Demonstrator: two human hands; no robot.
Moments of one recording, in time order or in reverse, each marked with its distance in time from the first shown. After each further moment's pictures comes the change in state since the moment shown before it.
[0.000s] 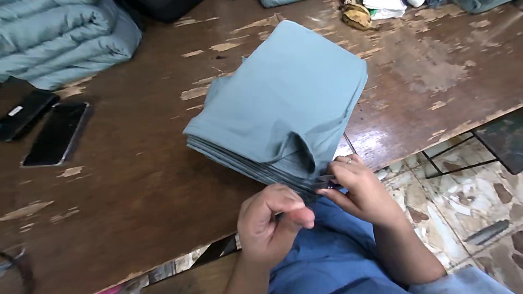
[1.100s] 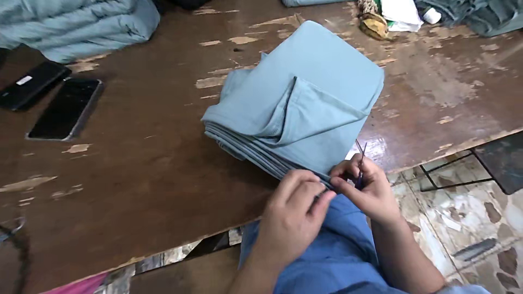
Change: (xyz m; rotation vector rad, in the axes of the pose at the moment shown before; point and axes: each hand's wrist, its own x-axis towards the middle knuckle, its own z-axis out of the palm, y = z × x) left_hand -0.011 -0.005 0.005 0.658 -0.015 0.013; right_hand -0.002 0.000 0.017 0.723 0.178 0.261
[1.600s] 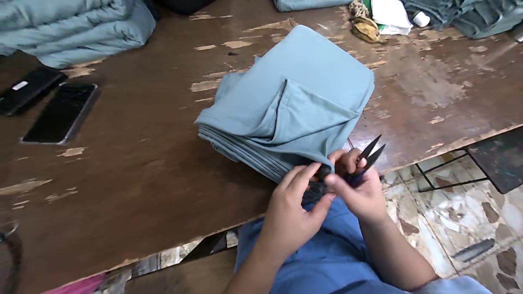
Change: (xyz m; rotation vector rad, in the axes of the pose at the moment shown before) left_hand -0.002 -0.001 0.015 -0.116 -0.130 -0.207; right_hand 0.009 -0.005 0.016 0.136 0.088 -0.109
